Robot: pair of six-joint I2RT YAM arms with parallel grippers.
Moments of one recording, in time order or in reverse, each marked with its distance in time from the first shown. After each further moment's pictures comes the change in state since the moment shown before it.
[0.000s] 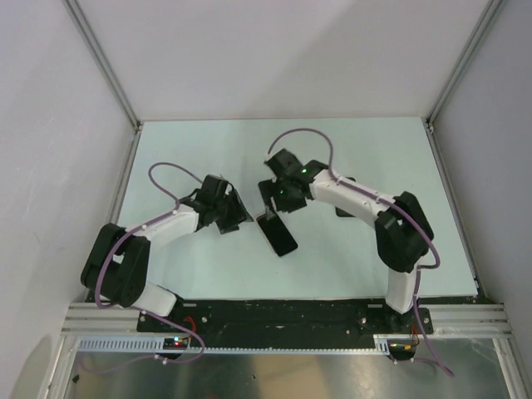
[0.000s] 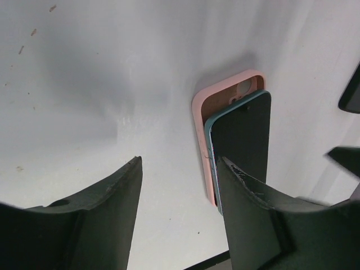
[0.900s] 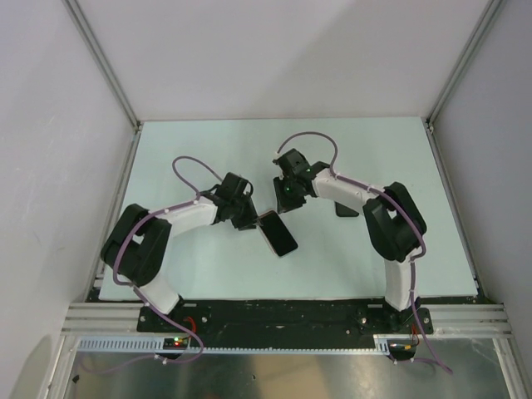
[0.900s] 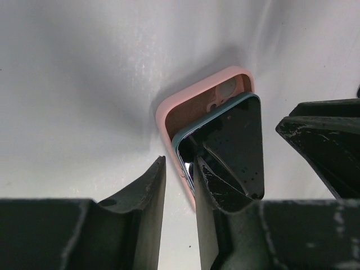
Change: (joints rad) left arm -0.108 0.178 0.120 0.007 -0.008 0.004; right arm -0.133 0.059 -0.063 0.198 -0.085 0.001
